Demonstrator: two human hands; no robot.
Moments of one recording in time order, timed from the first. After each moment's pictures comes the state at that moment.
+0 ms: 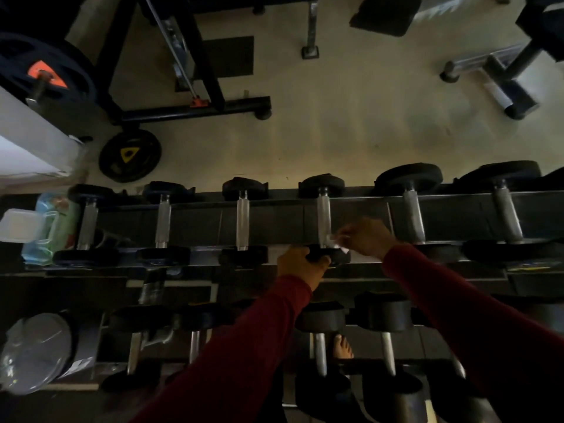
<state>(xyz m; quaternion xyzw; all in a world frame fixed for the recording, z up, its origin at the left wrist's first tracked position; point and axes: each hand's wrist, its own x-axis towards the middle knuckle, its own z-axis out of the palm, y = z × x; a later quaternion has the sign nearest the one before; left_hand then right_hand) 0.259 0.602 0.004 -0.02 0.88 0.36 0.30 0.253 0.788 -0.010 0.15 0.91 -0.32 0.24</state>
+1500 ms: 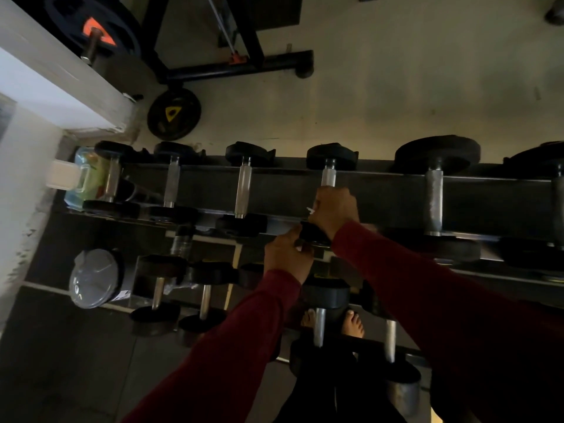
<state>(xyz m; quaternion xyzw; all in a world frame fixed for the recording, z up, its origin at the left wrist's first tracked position) 0.291 0.620 -0.016 -0.09 0.92 0.34 0.20 0.222 0.745 -0.052 0.18 0.91 -0.36 0.11</state>
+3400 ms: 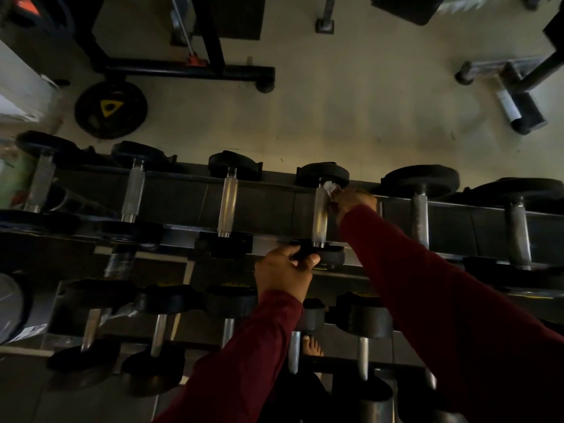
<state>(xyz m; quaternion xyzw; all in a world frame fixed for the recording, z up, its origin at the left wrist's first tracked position) 0.273 0.609 -0.040 -0.13 0.87 0.46 0.15 0.161 0.781 -0.069 0.47 0.71 -0.52 0.06</state>
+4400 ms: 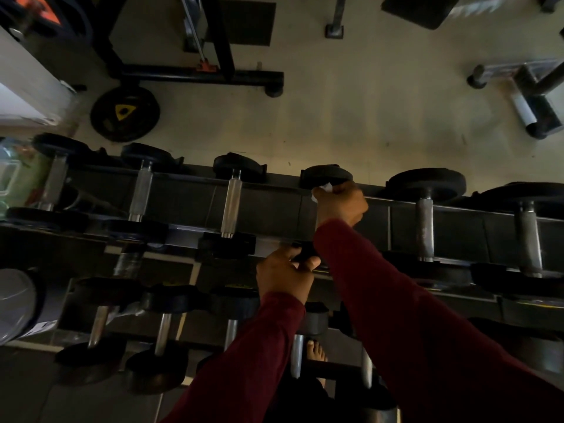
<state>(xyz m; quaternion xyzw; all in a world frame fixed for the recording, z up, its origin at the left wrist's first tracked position) 0.274 0.611 -0.049 -0.15 0.87 0.44 0.14 0.164 0.725 -0.050 0.49 0.71 -0.49 -0.12</state>
